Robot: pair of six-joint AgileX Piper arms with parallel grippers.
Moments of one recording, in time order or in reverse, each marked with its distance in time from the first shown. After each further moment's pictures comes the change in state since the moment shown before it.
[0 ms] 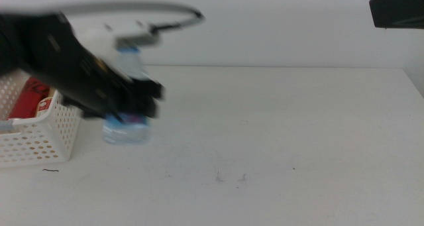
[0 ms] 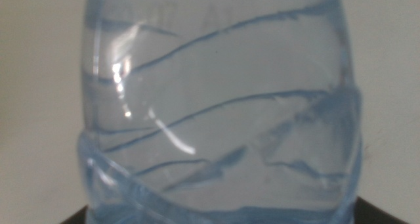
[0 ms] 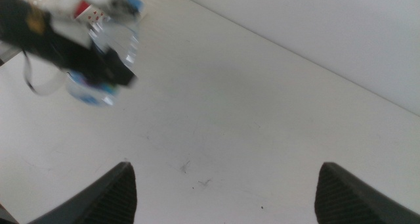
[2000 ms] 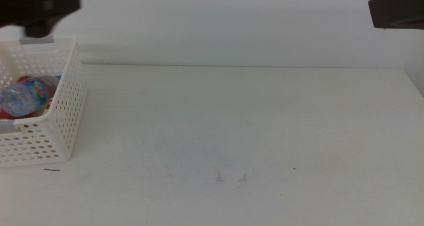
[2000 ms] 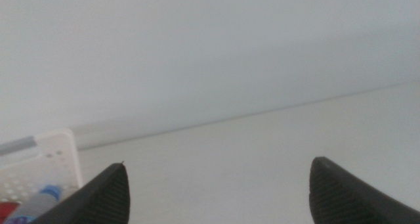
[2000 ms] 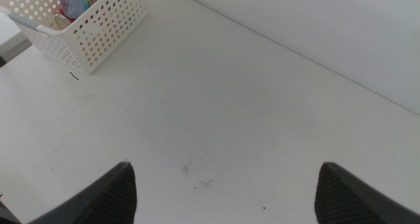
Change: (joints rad) left arm 0.133 -0.545 0.004 -0.060 -0.124 0.354; right arm 0.000 0.000 0.000 0.004 0.000 0.000
